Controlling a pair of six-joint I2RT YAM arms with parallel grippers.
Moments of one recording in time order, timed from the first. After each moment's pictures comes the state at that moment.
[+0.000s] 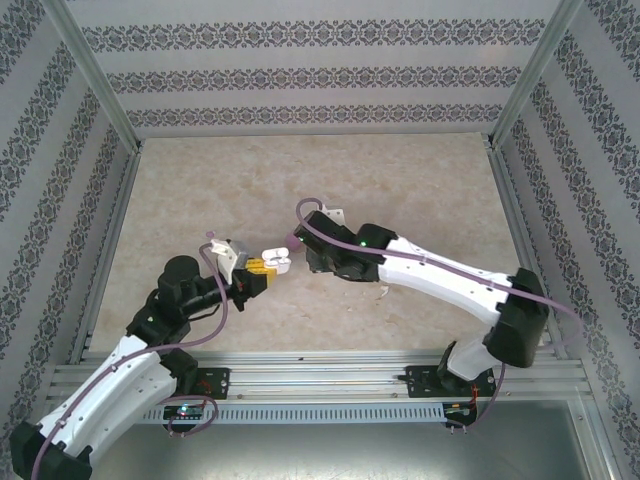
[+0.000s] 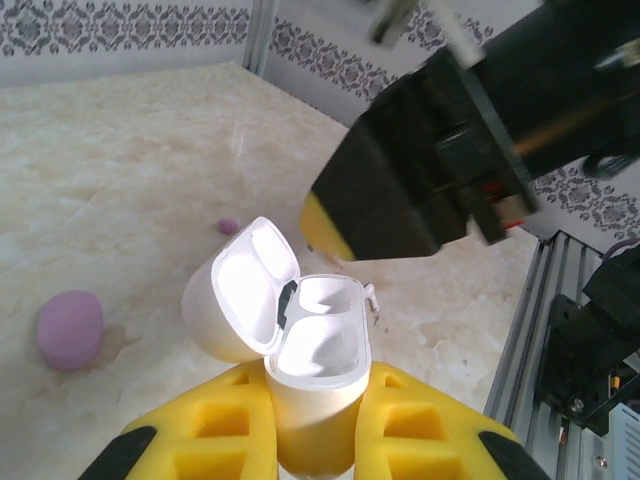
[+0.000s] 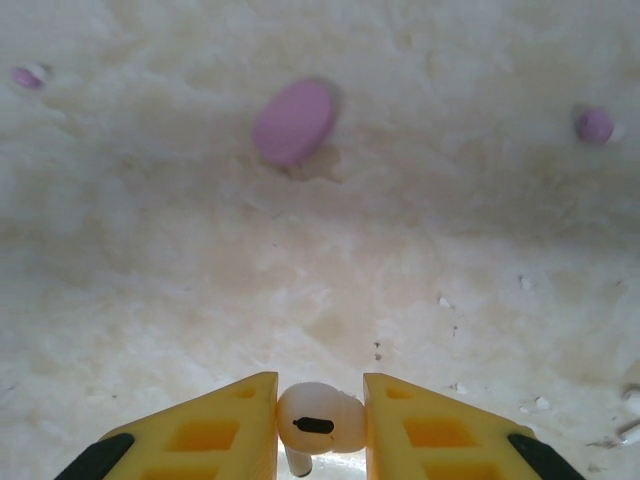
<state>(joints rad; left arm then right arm) -0.48 0.59 0.42 -0.07 0.50 -0.16 1.01 1.50 1.34 -0.85 0.31 0.81</state>
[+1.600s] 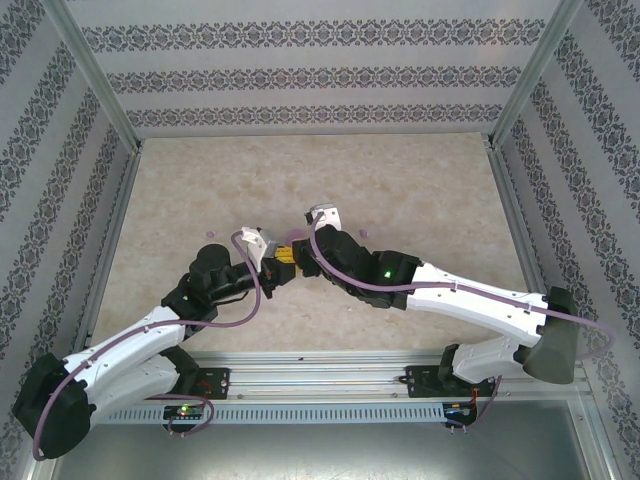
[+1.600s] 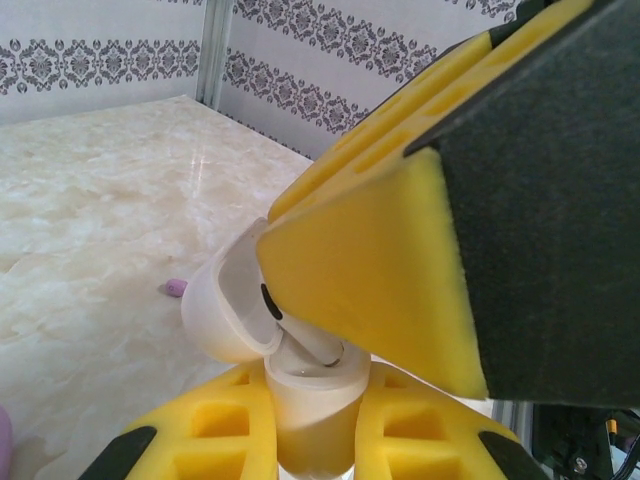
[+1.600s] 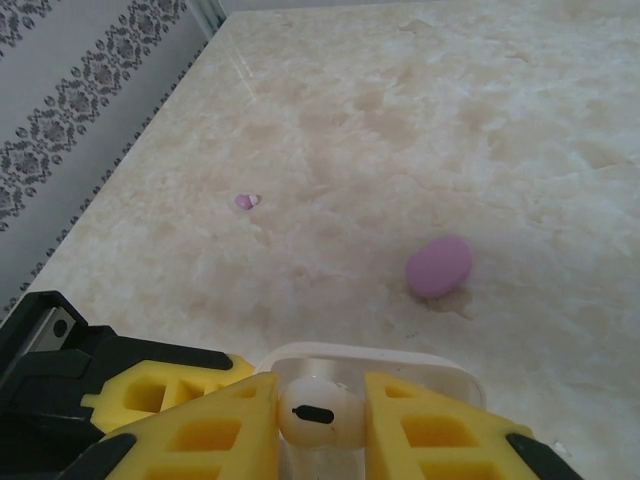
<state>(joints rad) -0.63 0.92 0.45 0.32 0.42 -0.21 1.13 1.33 1.16 -0.43 0.40 0.67</state>
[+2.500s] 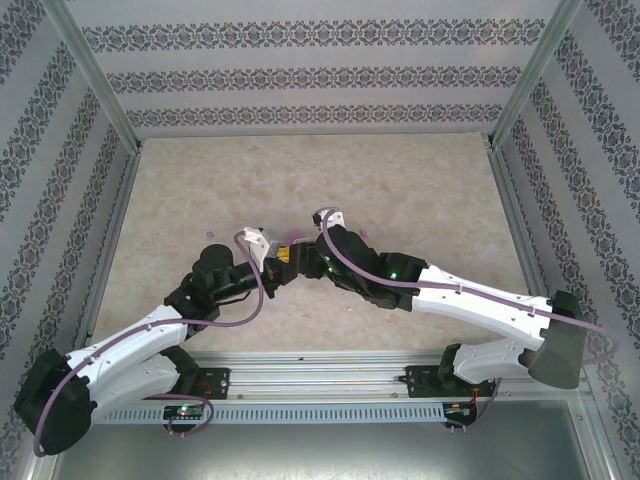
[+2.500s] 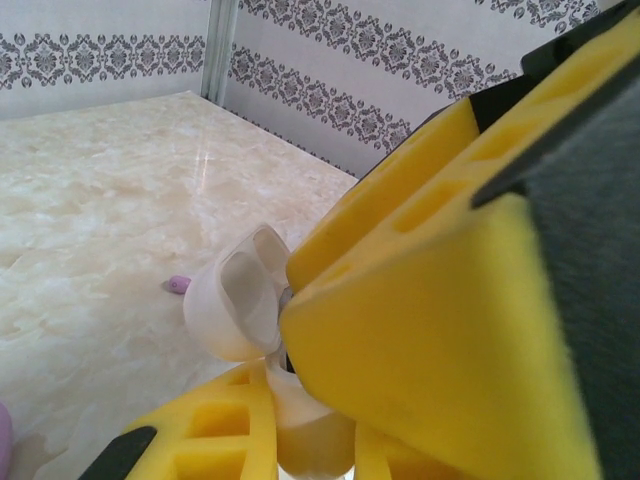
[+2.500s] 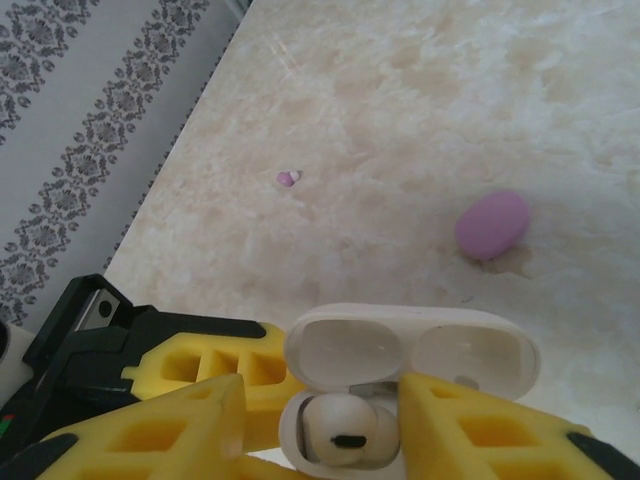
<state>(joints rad) -0.64 0.94 0.45 0.34 0.39 -0.21 1.08 1.29 1.09 -0.38 0.25 0.78</state>
